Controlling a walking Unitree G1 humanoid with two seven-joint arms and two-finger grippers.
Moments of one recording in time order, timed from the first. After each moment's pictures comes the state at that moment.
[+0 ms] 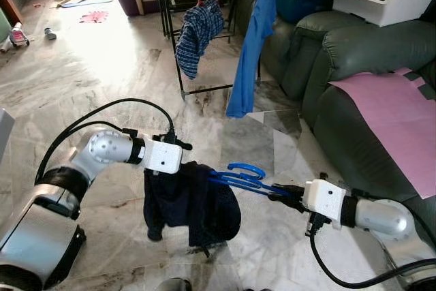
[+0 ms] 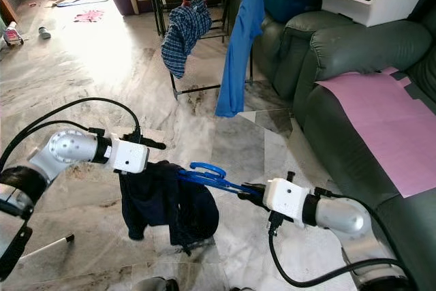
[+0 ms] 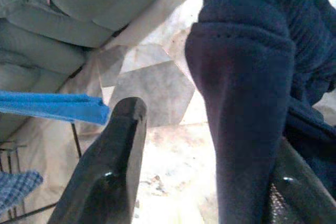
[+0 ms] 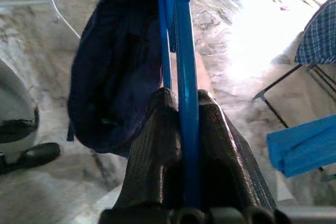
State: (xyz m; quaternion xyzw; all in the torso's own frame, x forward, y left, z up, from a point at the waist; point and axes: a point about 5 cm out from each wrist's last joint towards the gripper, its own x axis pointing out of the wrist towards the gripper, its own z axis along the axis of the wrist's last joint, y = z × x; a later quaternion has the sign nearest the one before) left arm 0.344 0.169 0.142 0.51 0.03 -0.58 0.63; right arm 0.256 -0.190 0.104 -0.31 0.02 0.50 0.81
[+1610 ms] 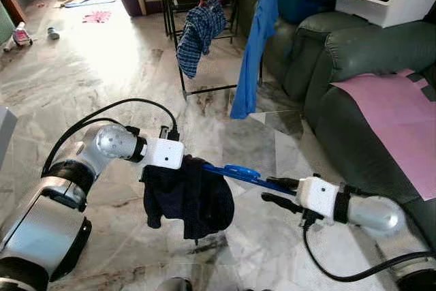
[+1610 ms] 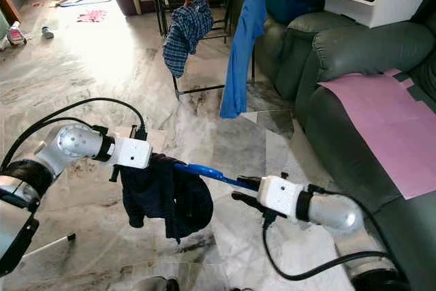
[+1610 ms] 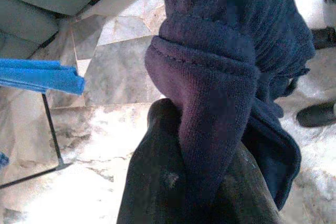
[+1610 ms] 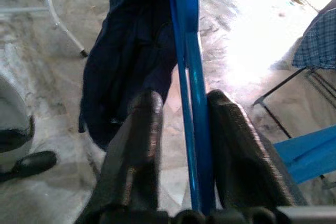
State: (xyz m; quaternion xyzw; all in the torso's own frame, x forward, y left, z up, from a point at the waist) left arm 0.350 0.171 0.134 0.50 0.10 -0.57 0.64; right arm 0.264 -0.186 0.104 -0.30 0.02 0.51 0.80
